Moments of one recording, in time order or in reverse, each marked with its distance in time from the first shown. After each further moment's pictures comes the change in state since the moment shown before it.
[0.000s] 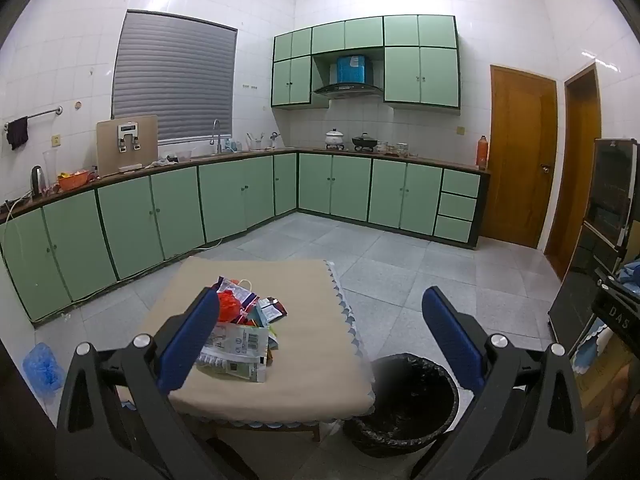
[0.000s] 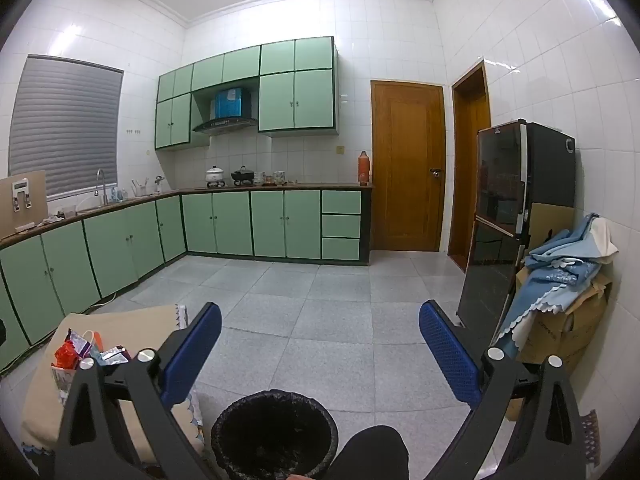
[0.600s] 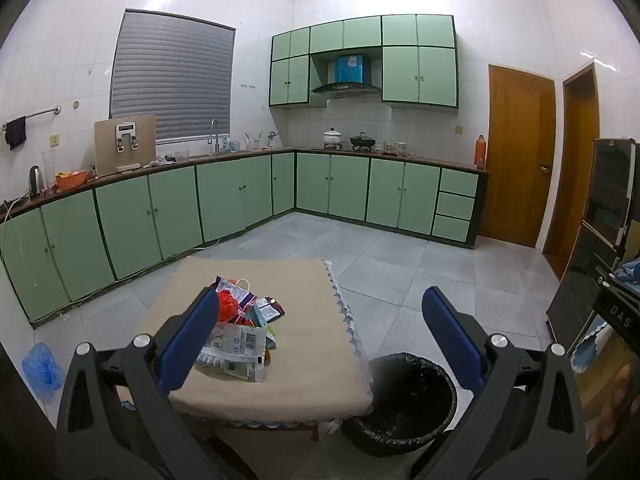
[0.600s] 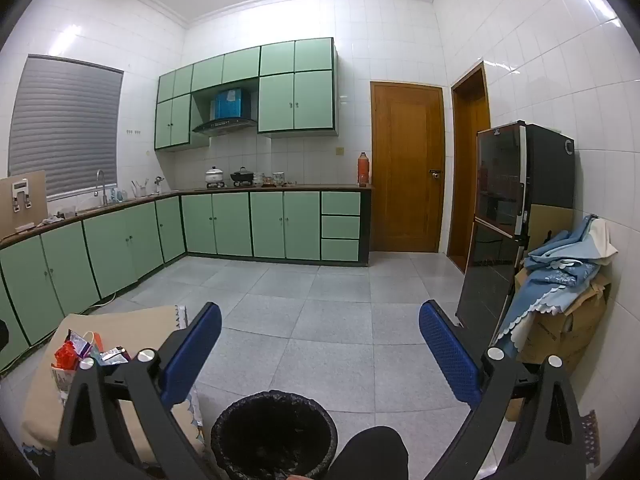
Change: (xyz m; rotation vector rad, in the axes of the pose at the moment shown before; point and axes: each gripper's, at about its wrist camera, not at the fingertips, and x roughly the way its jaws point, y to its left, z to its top) left arm -0.002 -0.004 0.000 0.003 0.006 -0.003; right arm -0.001 0.000 0.000 0.001 -0.003 -0.006
